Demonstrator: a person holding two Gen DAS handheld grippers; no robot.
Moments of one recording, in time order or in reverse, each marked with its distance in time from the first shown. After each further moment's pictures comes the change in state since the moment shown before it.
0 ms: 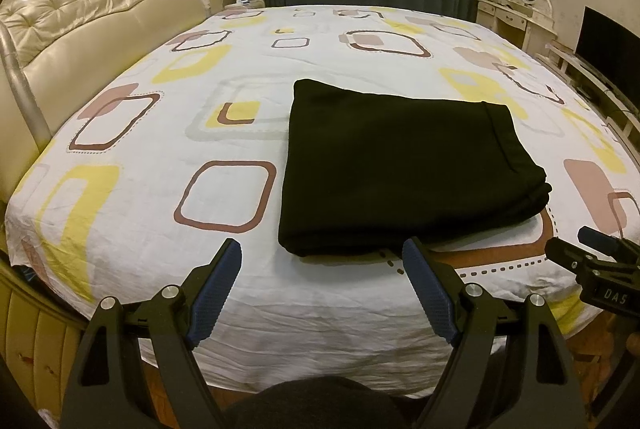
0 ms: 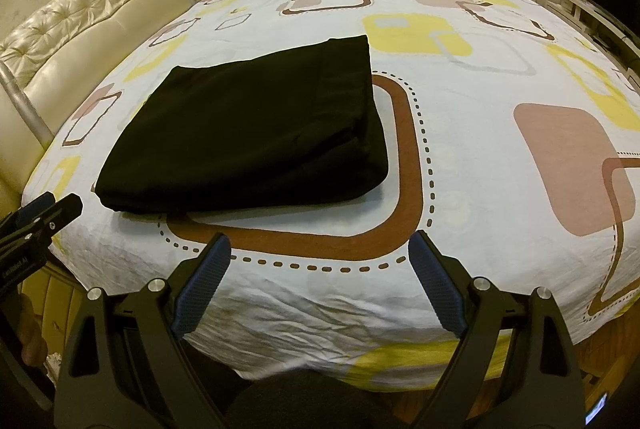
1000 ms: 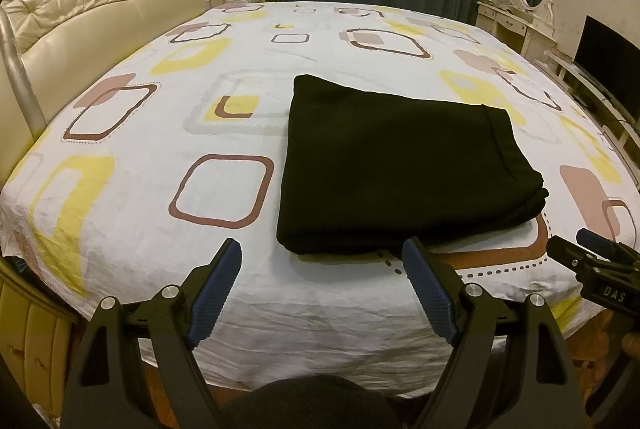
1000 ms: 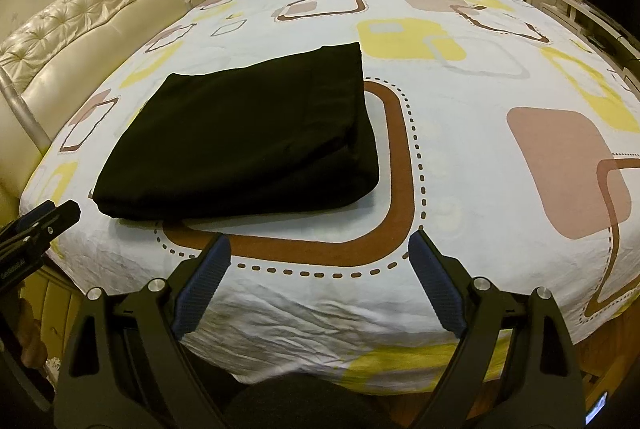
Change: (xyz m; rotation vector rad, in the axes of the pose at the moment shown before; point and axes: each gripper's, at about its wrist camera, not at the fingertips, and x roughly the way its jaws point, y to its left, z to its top) left arm 0.001 0.009 0.000 -0.031 0.012 -0.031; right arm -0.001 -0.007 0.003 0.011 -0.017 -0.009
